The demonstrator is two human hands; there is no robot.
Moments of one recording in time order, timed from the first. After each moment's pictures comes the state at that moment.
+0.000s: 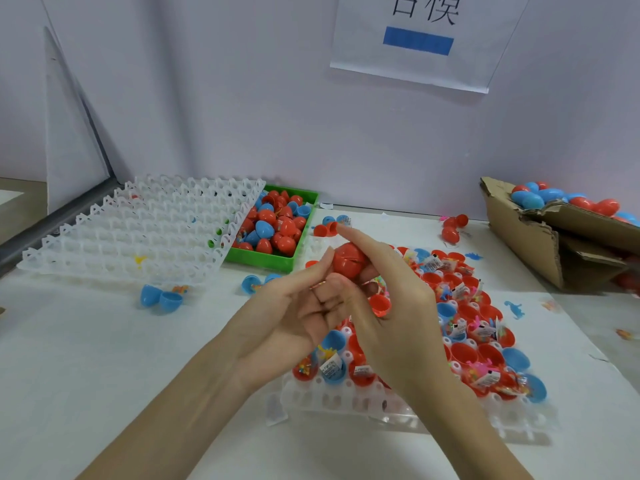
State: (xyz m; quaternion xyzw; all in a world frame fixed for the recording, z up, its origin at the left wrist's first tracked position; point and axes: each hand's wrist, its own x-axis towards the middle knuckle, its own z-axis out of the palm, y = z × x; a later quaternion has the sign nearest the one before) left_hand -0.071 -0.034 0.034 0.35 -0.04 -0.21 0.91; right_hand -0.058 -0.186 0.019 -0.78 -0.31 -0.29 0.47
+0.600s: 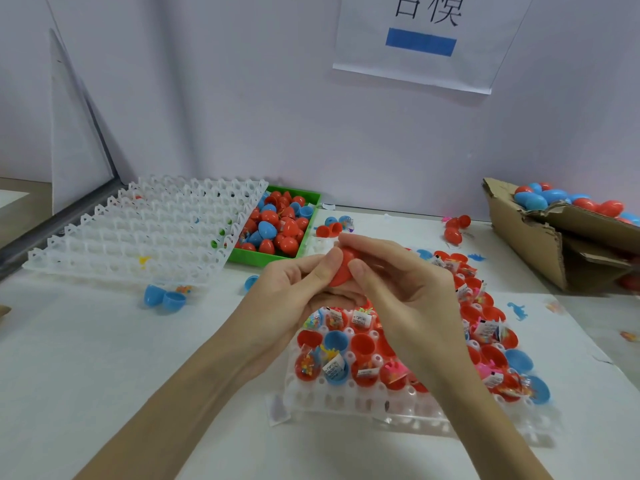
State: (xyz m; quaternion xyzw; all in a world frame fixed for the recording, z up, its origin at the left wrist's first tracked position) left_hand -0.064 -0.031 0.030 0.59 -0.09 -0.05 0.80; right_hand -0.055 -0.198 0.032 -0.71 -0.27 -0.15 0.64
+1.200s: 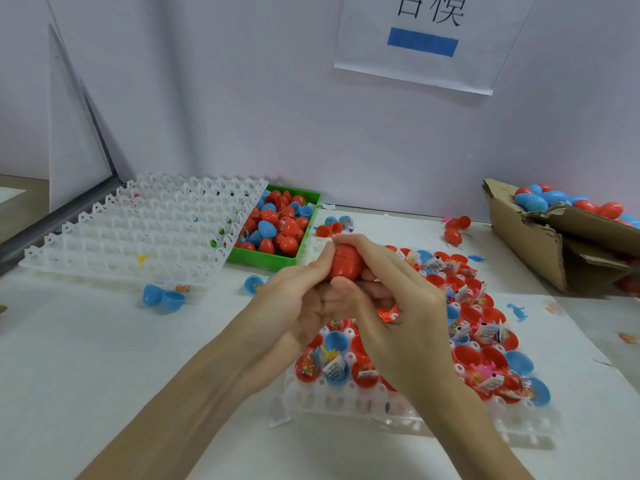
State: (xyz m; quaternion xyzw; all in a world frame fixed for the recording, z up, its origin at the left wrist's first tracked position) left_hand -0.068 -0.043 0.040 0.48 -0.05 -0.12 0.87; right_hand -0.058 -0.188 0.019 -0.76 -0.33 -0.31 0.48
